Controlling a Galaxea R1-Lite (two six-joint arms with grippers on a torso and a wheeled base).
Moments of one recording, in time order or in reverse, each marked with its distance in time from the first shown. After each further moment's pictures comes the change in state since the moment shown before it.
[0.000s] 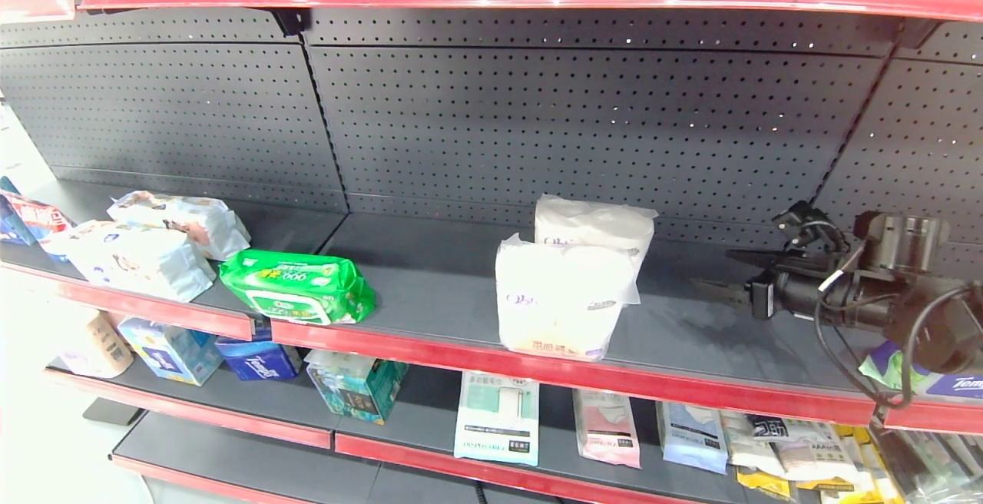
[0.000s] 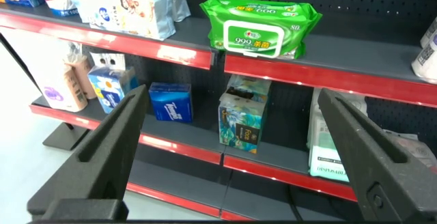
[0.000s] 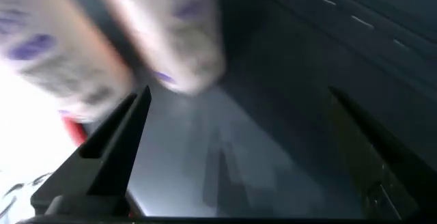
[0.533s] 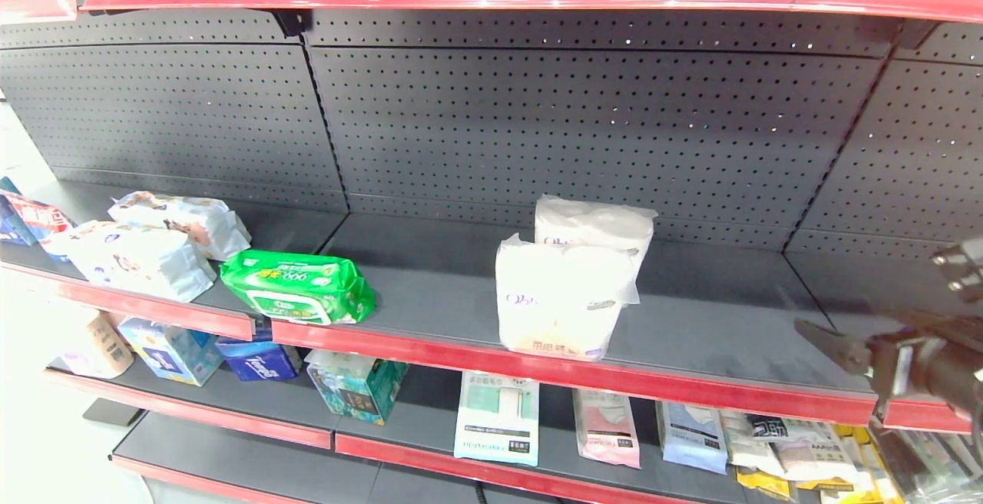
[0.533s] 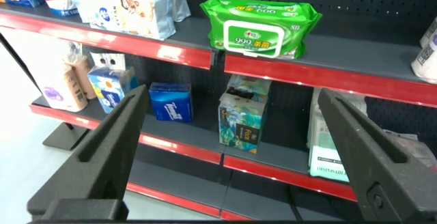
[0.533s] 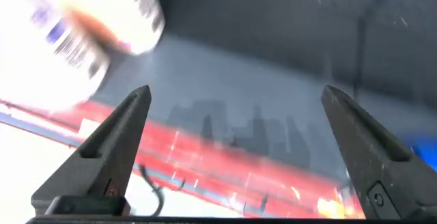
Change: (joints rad) left arm 0.000 0.000 0.000 0.000 0.000 0.000; right arm 0.105 -0.735 0.454 0.212 -0.533 0.211
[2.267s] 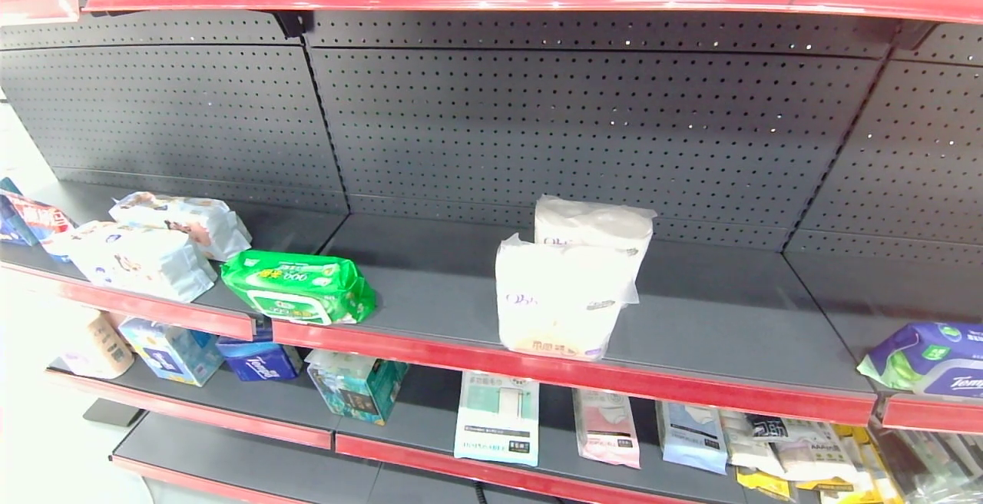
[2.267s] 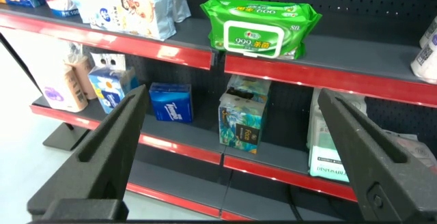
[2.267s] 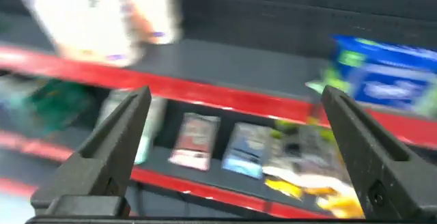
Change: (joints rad) left arm 0.000 0.000 0.000 0.000 0.000 0.000; right arm 0.032 -1.222 0.241 0.637 0.003 0.053
